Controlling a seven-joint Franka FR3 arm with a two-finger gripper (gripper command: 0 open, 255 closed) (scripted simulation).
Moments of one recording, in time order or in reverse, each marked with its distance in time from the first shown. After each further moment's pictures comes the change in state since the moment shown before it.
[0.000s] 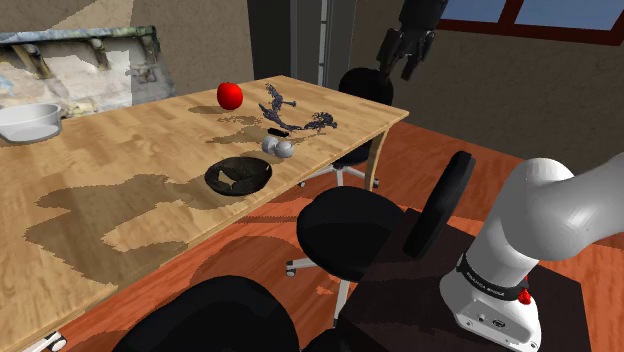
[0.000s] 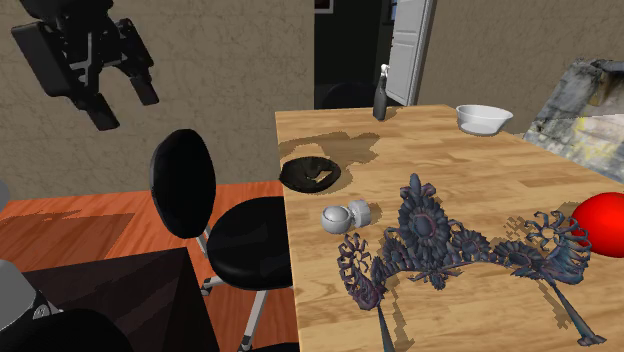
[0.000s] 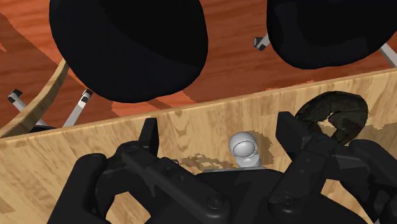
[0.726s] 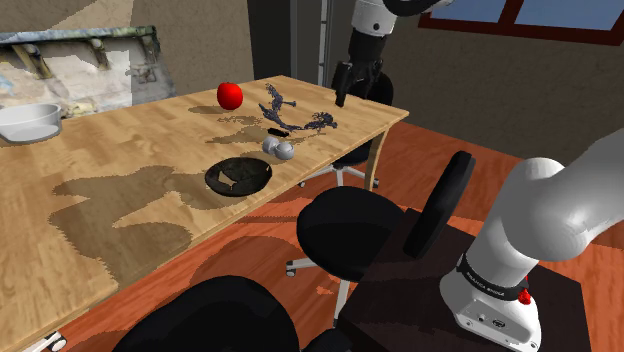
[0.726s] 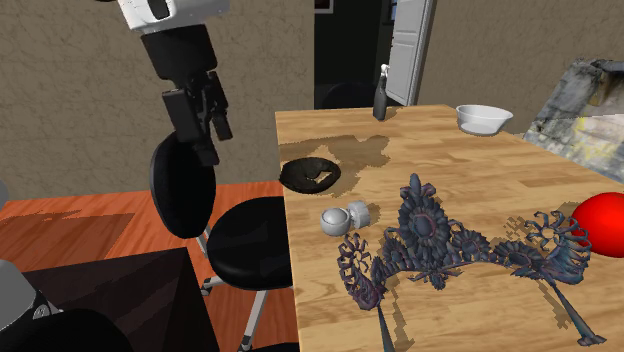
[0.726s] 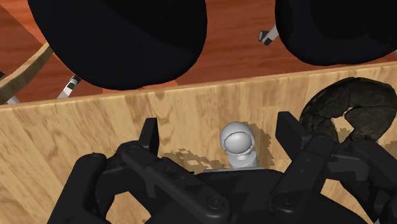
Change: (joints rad) arm 0.029 0.267 0.019 0.010 -0.013 0.238 -0.008
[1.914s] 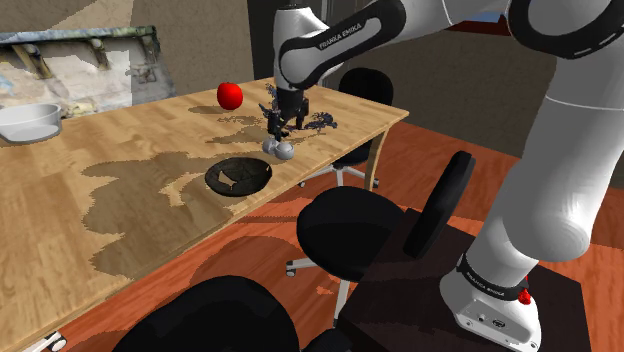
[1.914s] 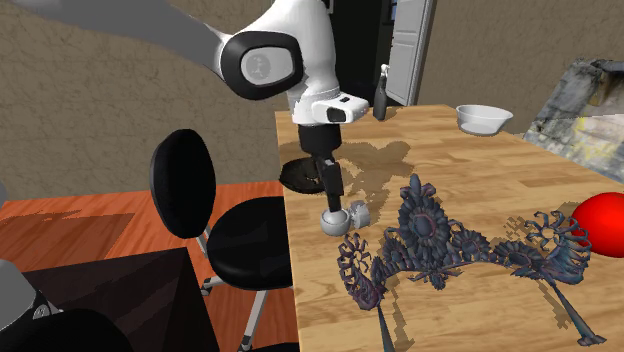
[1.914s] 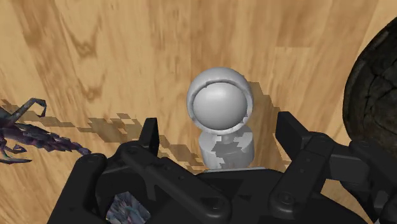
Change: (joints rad) arm 0.035 0.656 0.035 0.330 -0.056 0.289 -0.007
